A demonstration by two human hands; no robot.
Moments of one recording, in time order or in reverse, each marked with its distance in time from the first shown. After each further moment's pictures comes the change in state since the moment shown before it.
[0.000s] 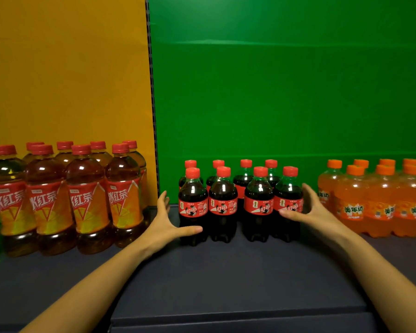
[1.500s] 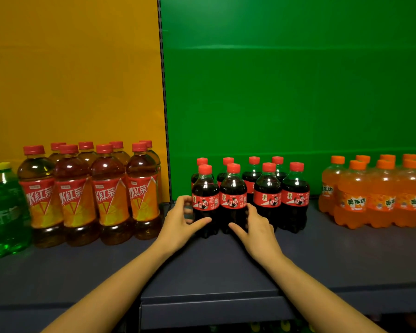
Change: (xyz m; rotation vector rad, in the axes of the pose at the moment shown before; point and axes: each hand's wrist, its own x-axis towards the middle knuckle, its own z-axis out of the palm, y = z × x) left_hand -0.020 0.003 0.006 0.104 0.169 0.282; right_hand -0.041 -0.016 0.140 -0.527 0.100 -0.115
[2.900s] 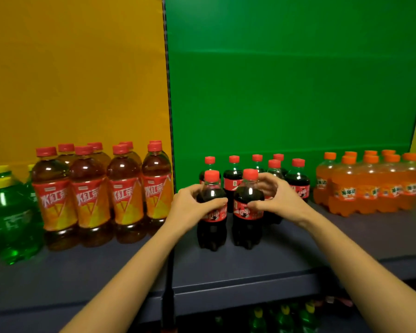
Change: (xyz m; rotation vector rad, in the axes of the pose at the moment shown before) left_hand -0.006 0.054 -0.040 -0.133 -0.053 -0.085; right_hand 0.004 -0.033 -0.061 0.444 -0.118 -0.202
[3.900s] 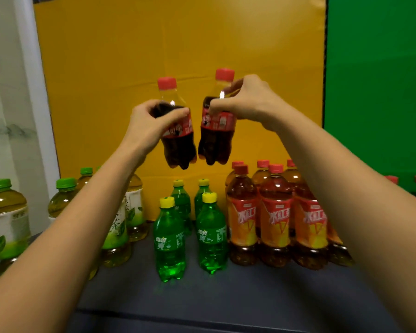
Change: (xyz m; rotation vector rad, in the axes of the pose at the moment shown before) left_hand 0.009 0.041 -0.432 0.184 0.447 0.301; right_hand 0.166 -0.314 0.306 -0.188 0.094 -0.279
